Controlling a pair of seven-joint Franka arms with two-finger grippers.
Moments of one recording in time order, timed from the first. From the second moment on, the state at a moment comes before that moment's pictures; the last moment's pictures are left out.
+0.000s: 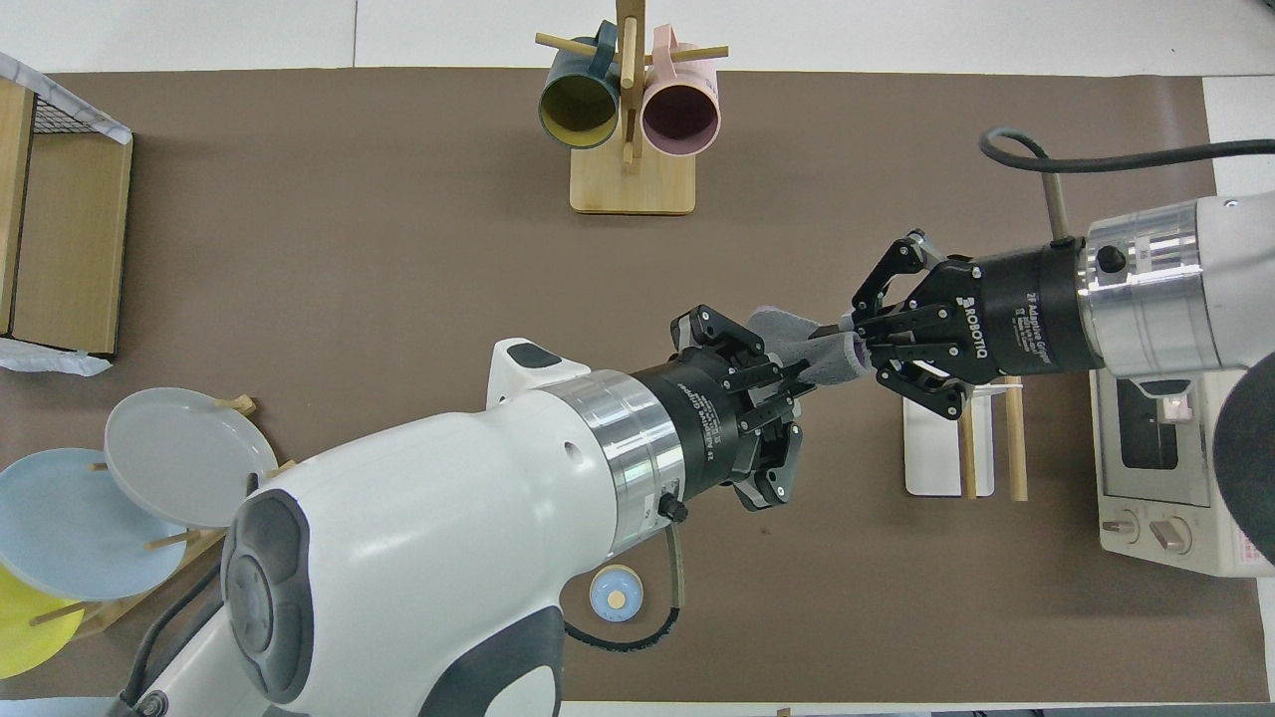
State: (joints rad) left arm -0.48 -0.04 -0.36 -1.83 -0.56 2.50 -2.37; right arm 0.18 -0.11 -0.02 -1.84 0.79 1.79 1.05
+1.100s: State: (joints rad) left arm -0.11 -0.12 -0.33 -2.02 -0.56 2.28 -1.44; right arm 0.20 -0.11 -0.03 -2.03 0.46 1.85 0.57
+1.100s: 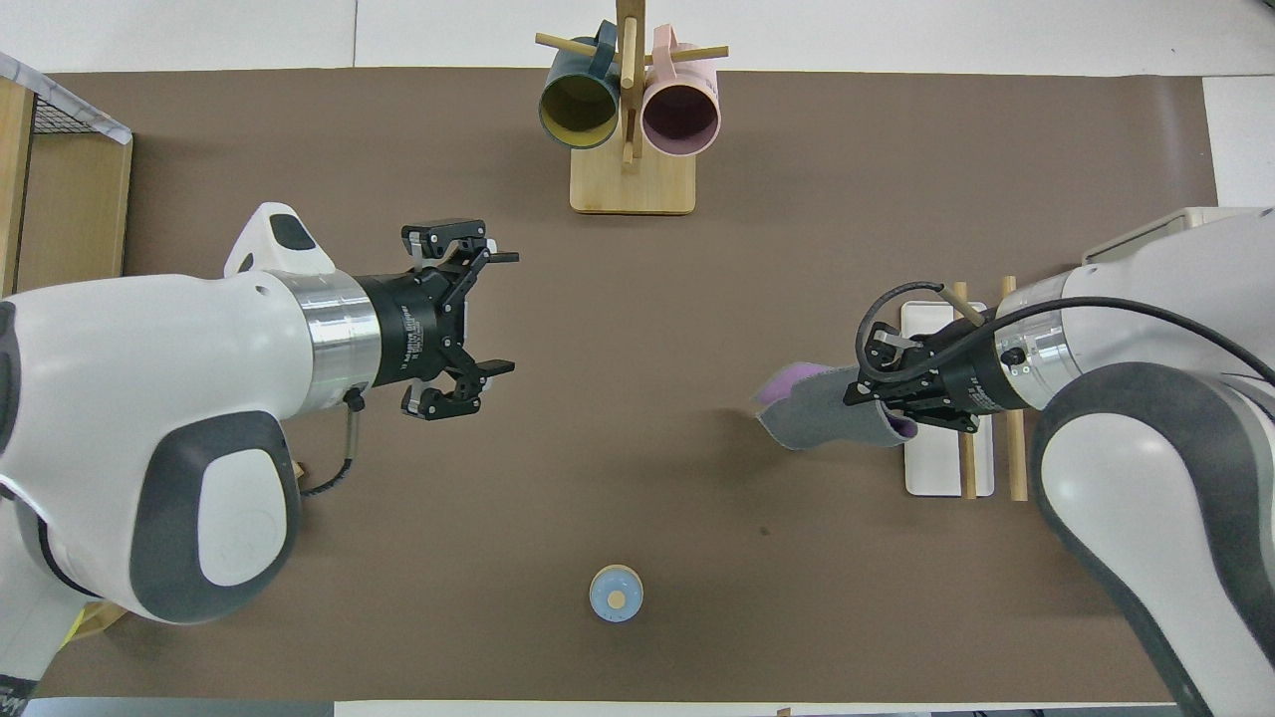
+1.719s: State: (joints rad) left arm 0.10 -0.13 -0.32 -1.94 -0.32 1.99 -0.67; right arm 0.09 -0.11 -0.03 -2.10 0.29 1.86 0.25
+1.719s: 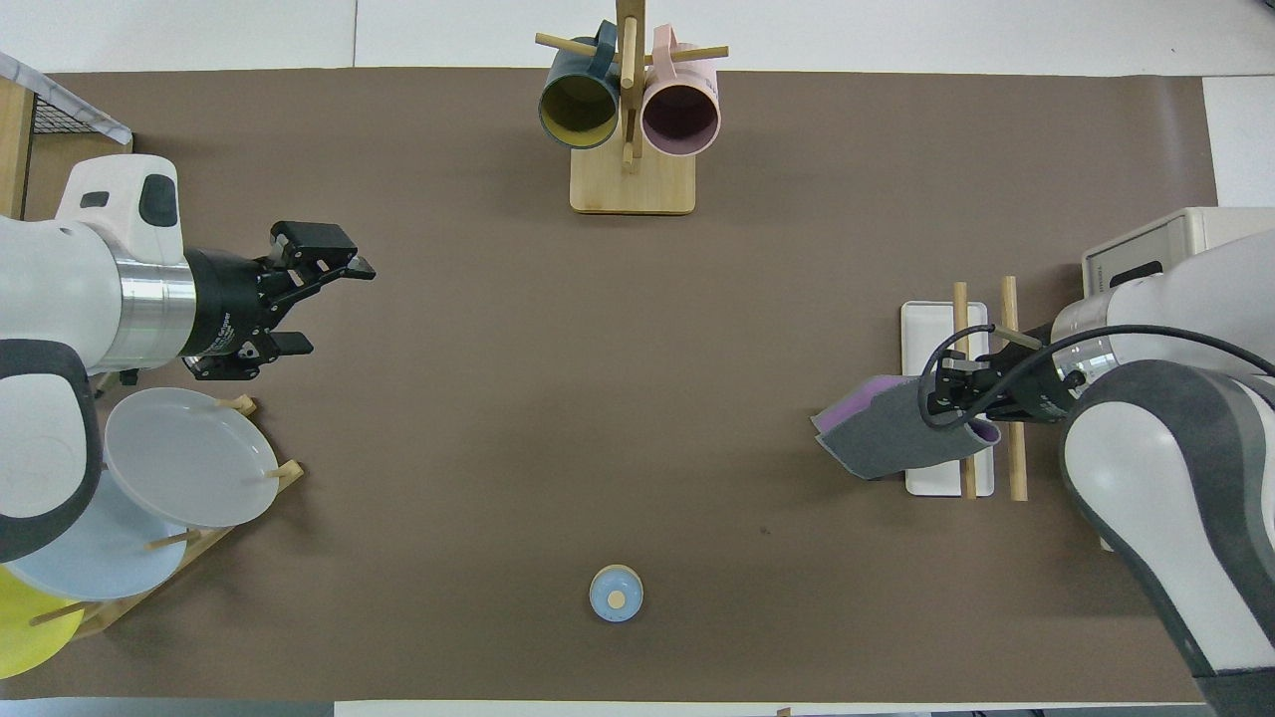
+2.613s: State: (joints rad) left arm -0.11 -0.01 -0.08 -1.67 -0.03 1.59 -0.13; right arm 0.00 -0.11 -0.03 -2.11 0.07 1.93 -0.15
